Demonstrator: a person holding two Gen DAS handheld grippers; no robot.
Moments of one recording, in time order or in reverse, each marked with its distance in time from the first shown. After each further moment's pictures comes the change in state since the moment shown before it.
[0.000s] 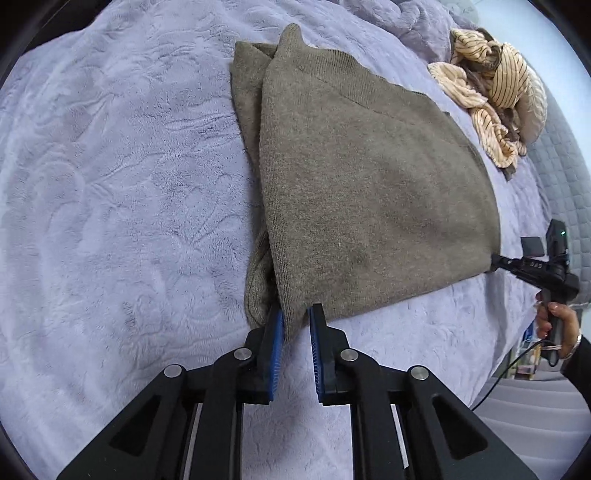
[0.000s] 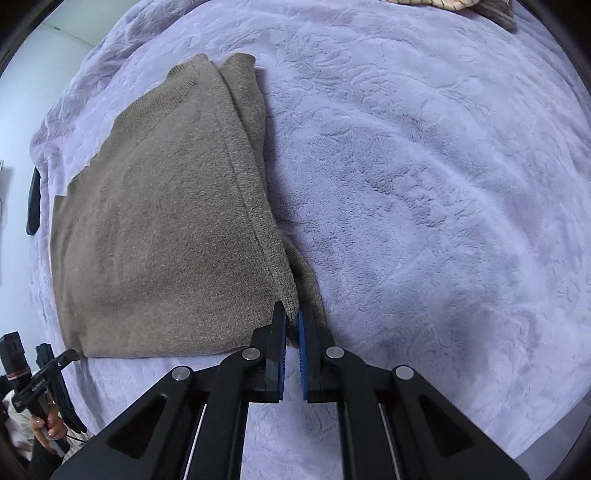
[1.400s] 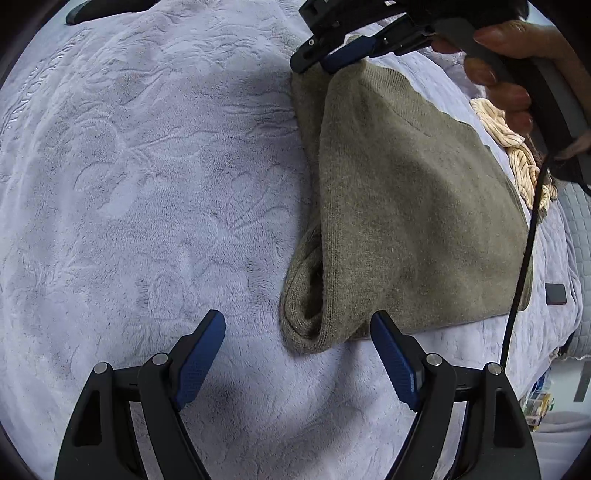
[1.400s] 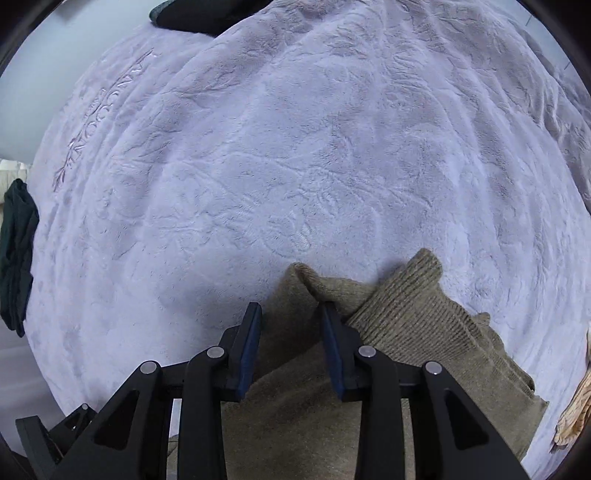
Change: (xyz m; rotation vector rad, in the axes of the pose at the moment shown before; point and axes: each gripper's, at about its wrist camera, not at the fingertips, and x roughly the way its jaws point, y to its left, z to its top) left arm 0.010 0.026 -0.013 -0.148 -0.117 0.082; right arm 0.136 0.479 0.047 -0.957 0.149 -0.097
